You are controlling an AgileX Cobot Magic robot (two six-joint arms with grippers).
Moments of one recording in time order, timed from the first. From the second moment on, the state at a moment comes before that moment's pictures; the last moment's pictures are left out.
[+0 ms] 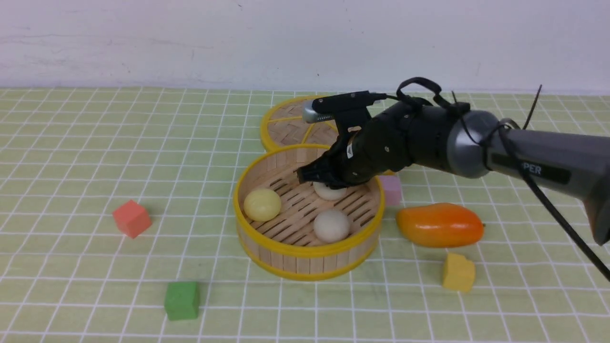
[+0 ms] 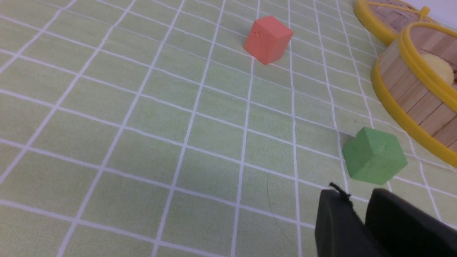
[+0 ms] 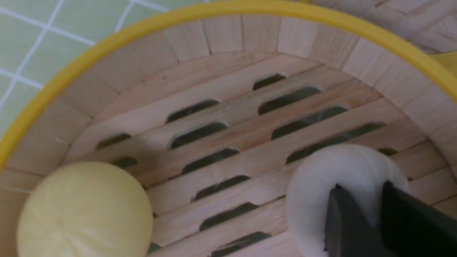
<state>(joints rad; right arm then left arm) 0.53 2.14 -1.67 -0.12 0.43 0.34 -0.06 -0.01 0.03 -0.01 0.38 -0.36</state>
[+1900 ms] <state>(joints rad) 0.52 0.05 -0.84 -0.09 1.27 0.42 -0.06 -0.01 0.03 -0.01 0.38 -0.36</state>
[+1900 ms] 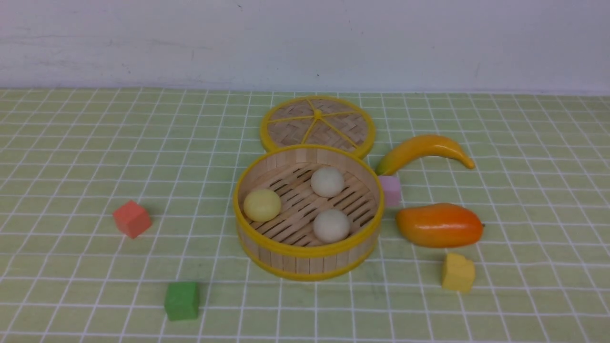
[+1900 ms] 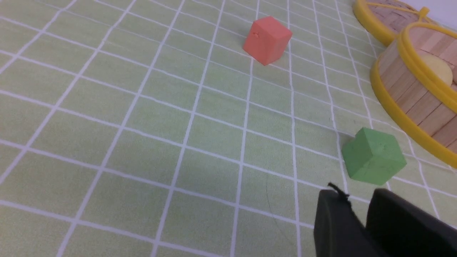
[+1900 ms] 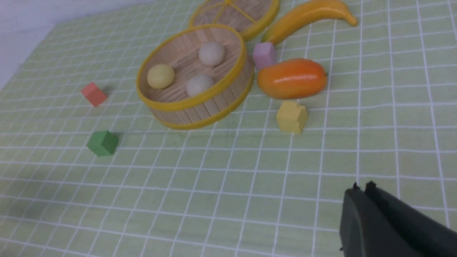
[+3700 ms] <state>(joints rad) -0.05 -0.01 0.02 0.09 0.40 -0.02 -0.06 -0.01 0.03 -0.01 0.38 -0.36</state>
